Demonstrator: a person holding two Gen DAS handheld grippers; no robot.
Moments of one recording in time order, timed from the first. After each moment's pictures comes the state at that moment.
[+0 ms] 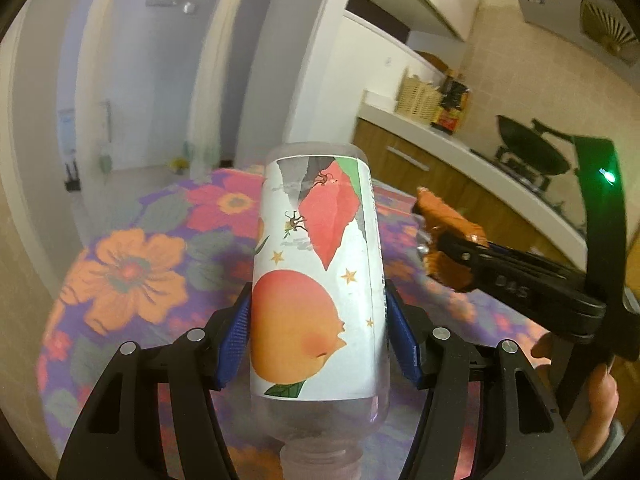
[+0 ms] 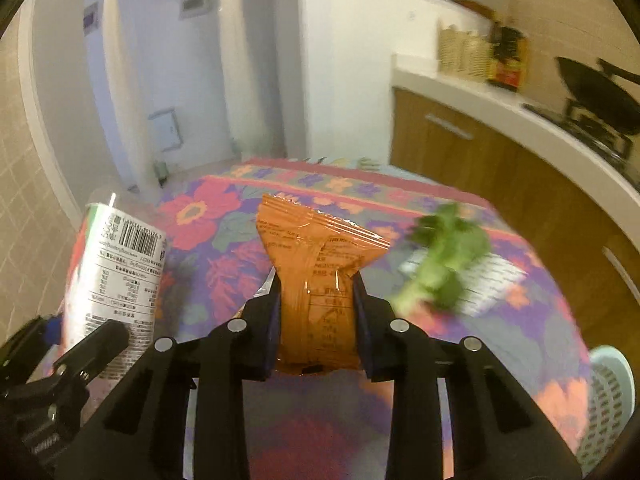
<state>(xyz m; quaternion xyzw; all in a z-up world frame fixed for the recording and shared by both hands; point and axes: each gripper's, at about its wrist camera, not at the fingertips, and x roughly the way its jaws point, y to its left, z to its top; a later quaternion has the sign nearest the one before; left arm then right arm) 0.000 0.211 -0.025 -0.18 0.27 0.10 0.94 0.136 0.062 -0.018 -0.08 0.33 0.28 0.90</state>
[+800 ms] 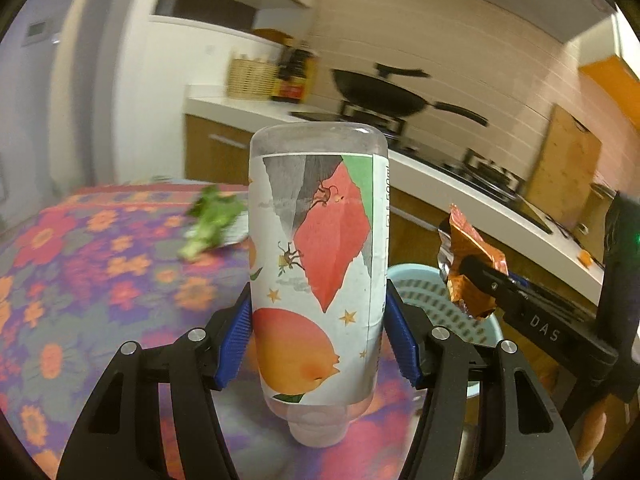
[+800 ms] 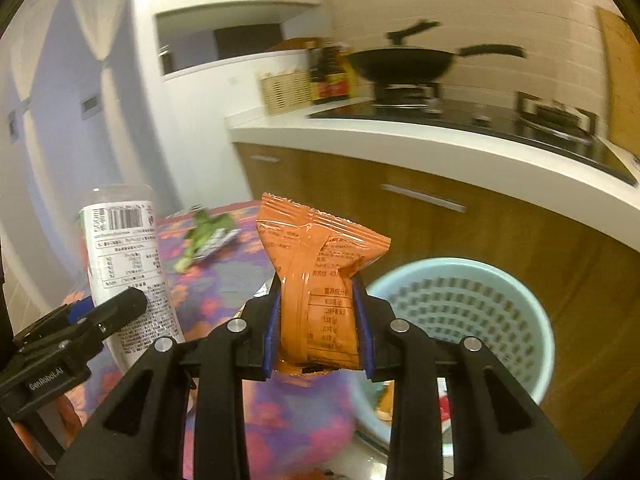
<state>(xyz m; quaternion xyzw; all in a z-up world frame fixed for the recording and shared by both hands) 0.038 -0.005 0.011 -0.10 0.28 -0.10 0.95 0.063 -0.223 0.004 0.06 0.27 0.11 0.95</state>
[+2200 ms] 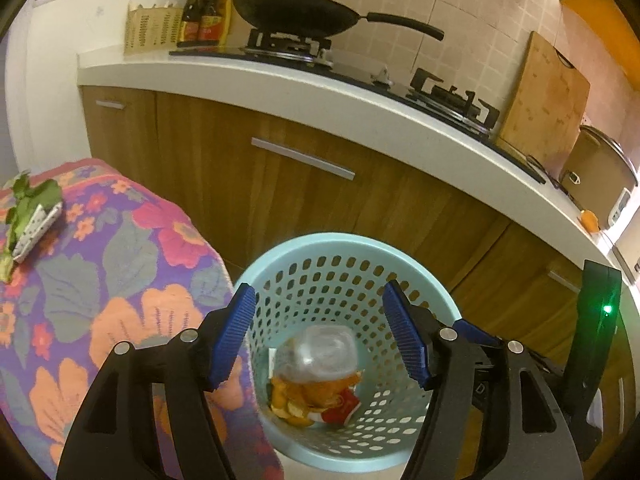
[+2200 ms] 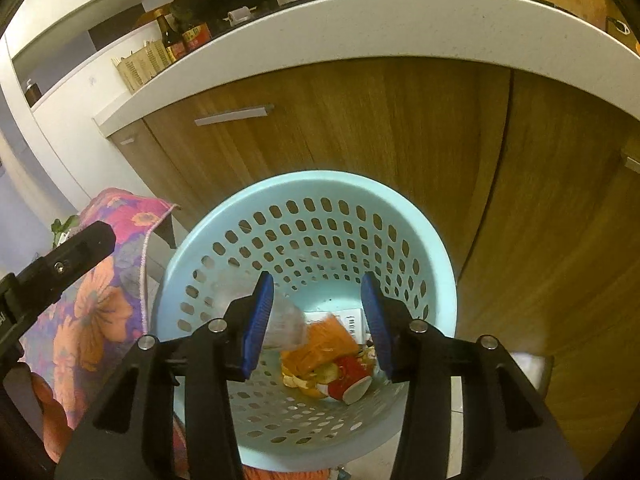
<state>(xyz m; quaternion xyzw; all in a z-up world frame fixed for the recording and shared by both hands) 0.139 -0.163 -0.031 -0.06 0.36 -0.17 0.91 0.116 -0.367 -0.092 0.16 0.39 -0.01 0.90</state>
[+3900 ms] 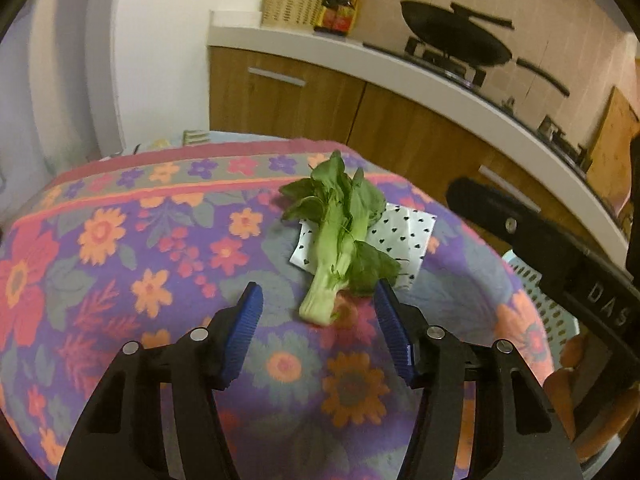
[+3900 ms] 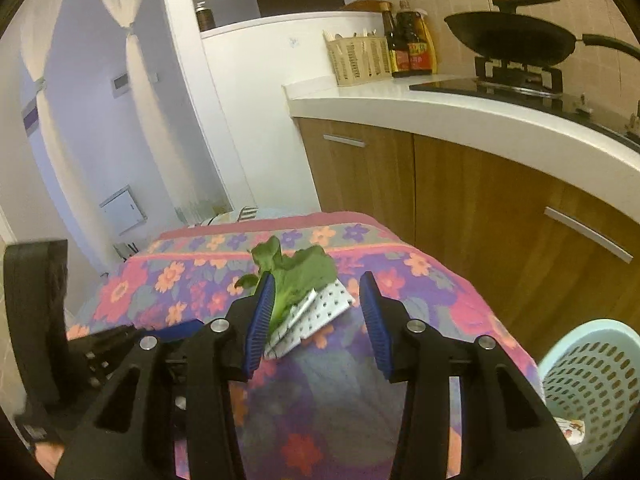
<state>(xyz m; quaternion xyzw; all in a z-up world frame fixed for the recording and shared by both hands) 0.186 0.111 -0.046 -0.08 0.40 -0.08 0.91 0.218 -0.054 -0.023 0.05 0.31 0.22 0.92</state>
